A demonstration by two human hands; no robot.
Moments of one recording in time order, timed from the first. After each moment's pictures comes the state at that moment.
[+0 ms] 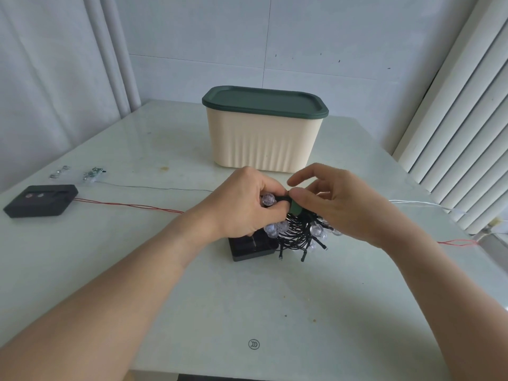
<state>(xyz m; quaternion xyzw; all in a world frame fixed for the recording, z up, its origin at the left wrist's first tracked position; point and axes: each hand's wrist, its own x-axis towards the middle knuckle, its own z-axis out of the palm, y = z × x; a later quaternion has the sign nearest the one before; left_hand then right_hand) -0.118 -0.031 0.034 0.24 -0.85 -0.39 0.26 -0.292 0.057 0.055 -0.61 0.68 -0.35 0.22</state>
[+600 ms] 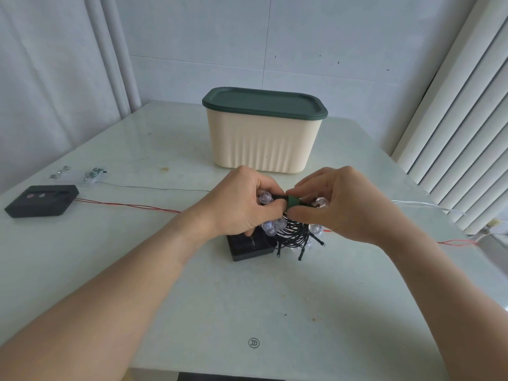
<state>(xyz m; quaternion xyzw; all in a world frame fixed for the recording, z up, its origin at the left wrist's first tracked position) -0.119 -0.037 0.030 0.26 -0.84 -0.40 0.27 -0.287 0.063 0.061 -0.64 0.68 -0.32 0.16</state>
